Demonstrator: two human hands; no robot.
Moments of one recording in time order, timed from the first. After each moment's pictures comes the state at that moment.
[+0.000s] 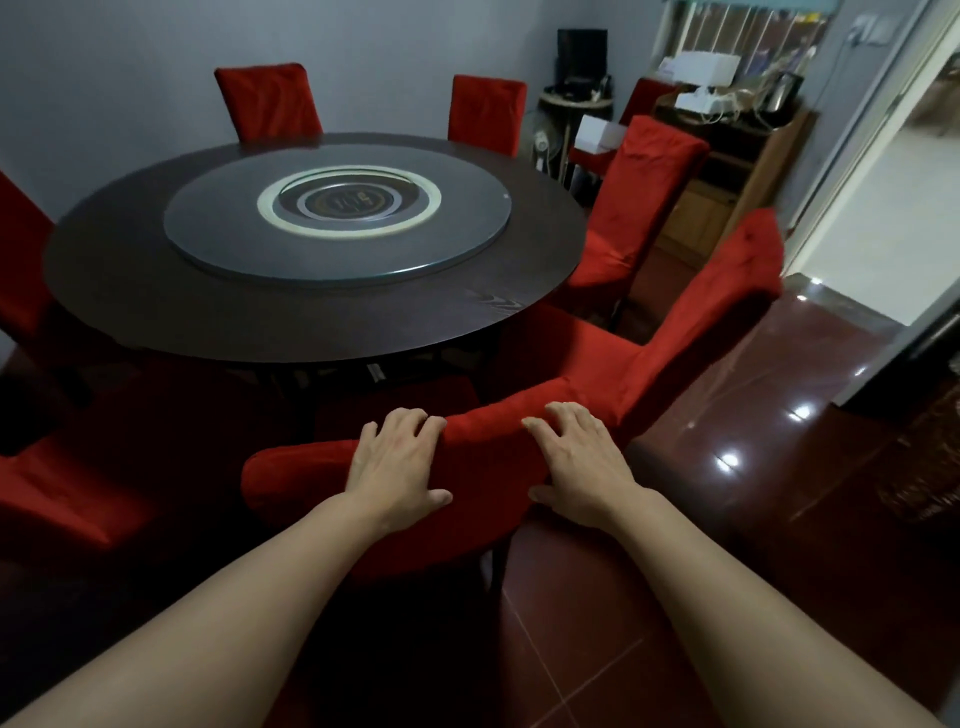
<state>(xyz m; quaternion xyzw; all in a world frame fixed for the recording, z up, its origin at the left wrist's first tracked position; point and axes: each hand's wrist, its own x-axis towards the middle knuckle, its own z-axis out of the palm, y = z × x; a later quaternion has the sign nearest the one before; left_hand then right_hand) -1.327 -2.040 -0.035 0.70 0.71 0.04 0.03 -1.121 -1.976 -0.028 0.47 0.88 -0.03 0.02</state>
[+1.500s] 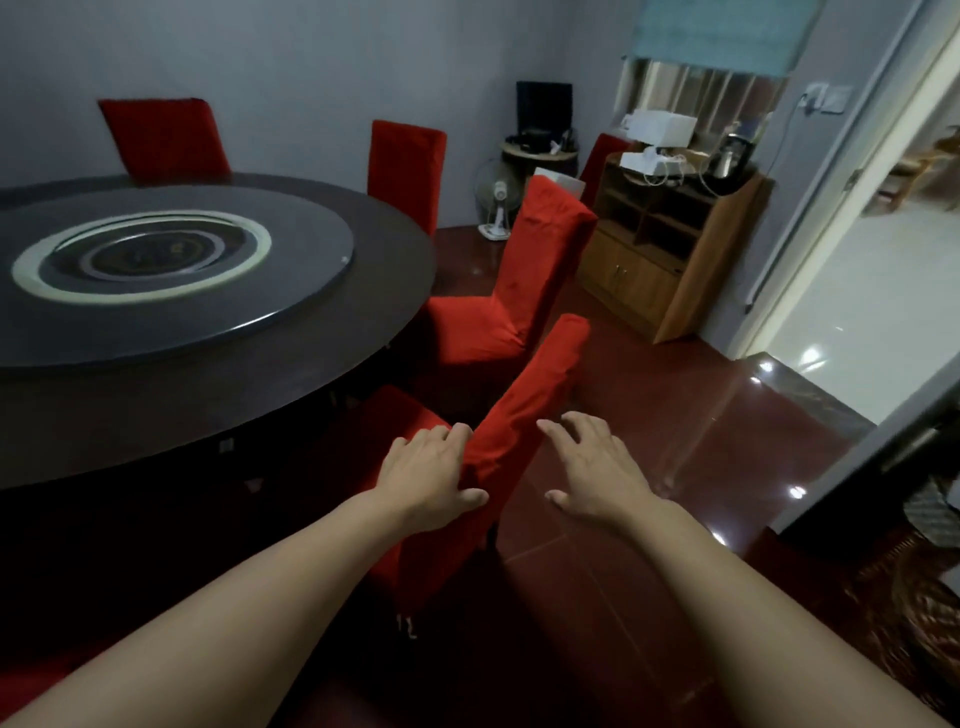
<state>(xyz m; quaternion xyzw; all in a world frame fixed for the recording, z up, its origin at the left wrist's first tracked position) -0.862 -1.531 -0.020 0.67 0.74 0.07 0.09 -0.675 -1.461 -0.010 0.47 0.88 -0.03 0.03</state>
